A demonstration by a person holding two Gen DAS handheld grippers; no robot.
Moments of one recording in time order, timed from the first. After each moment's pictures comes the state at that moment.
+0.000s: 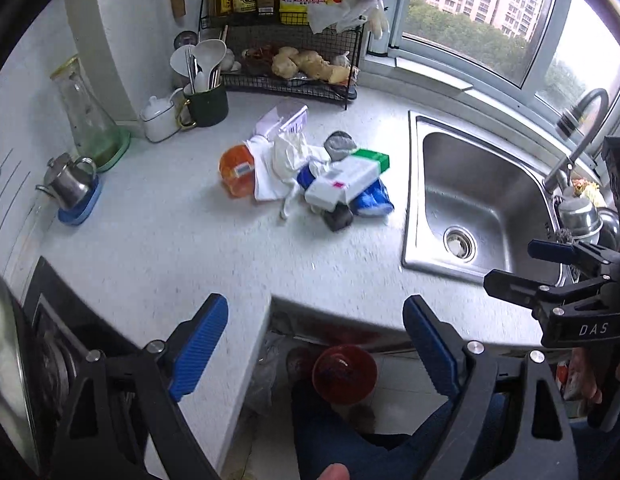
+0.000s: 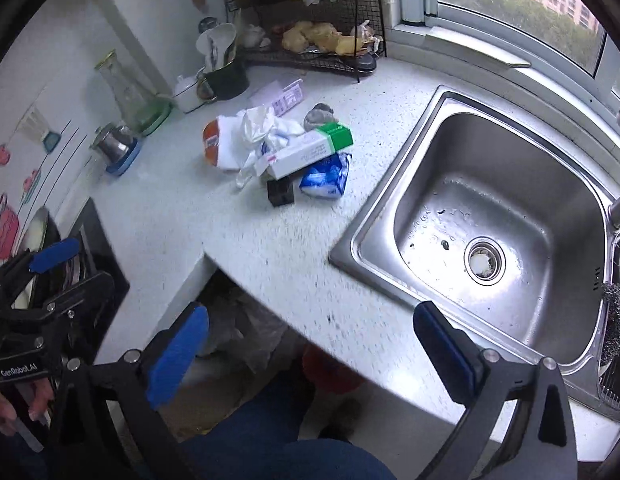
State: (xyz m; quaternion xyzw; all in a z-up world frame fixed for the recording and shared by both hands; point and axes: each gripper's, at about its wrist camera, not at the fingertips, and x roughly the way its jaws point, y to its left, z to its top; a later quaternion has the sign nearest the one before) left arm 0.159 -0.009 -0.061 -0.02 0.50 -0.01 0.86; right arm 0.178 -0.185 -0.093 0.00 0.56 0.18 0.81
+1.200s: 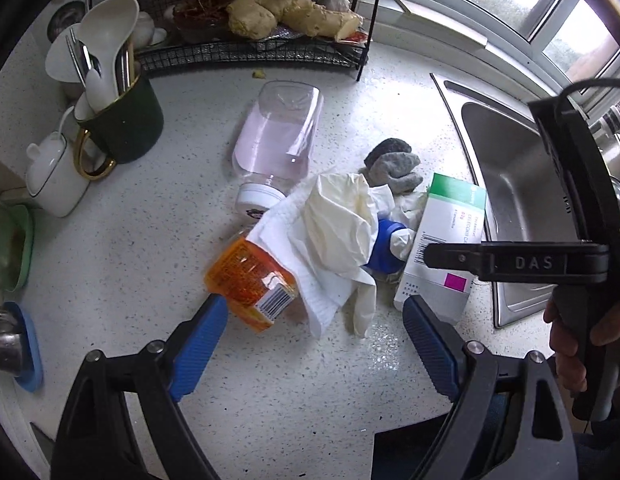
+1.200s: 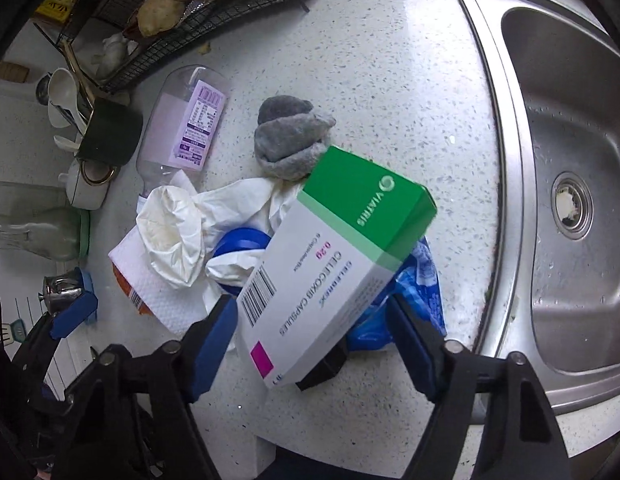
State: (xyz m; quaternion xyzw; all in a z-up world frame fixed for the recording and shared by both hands) left arm 0.381 0.072 -0.152 0.03 0.59 -0.15 0.79; right arm 0.367 -0.120 -0.199 0.19 0.68 0.07 0.71
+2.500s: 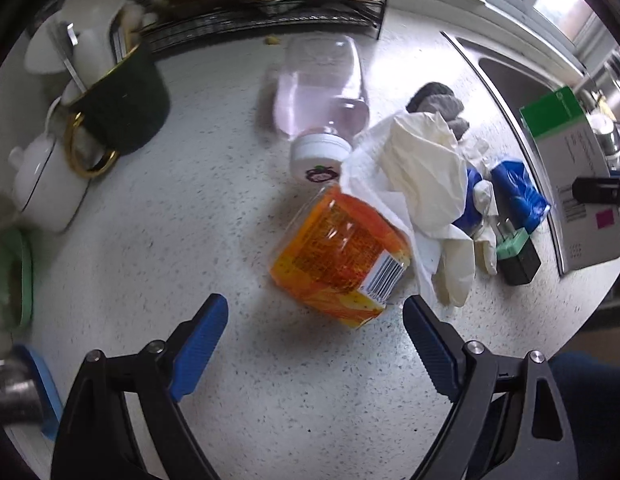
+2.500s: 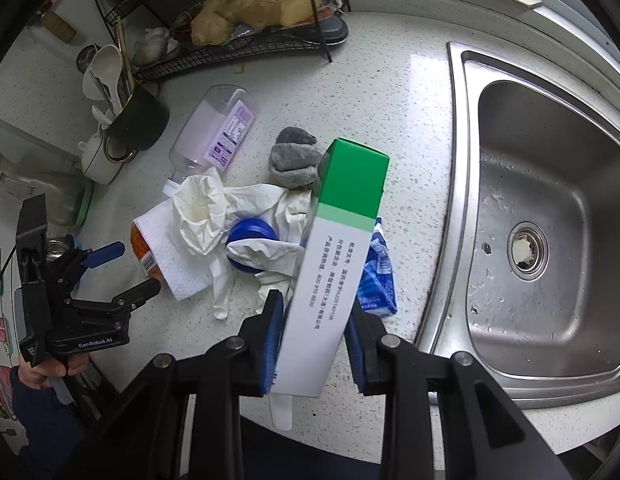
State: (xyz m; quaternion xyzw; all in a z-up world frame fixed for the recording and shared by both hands) left arm 0.391 0.111 -0.198 0.11 0.59 -0.18 0.78; right arm 0.338 -0.120 -0.144 0.10 0.64 0.07 0.76
